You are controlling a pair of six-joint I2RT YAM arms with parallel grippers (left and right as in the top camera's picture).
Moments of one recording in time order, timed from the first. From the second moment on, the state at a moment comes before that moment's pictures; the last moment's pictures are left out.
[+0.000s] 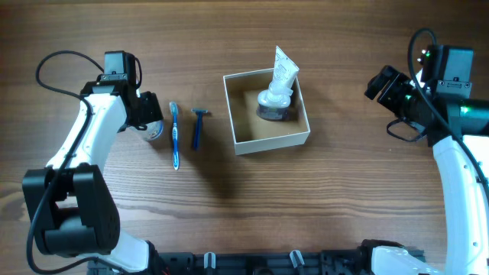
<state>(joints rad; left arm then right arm) 0.05 1.74 1.19 -0.76 -0.08 -0.26 -0.09 1.33 1.31 -0.96 -0.02 0.49</state>
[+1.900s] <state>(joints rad) -0.53 1.89 1.53 -0.75 -0.06 -0.51 -0.09 1.33 1.31 -0.96 -0.02 0.49</state>
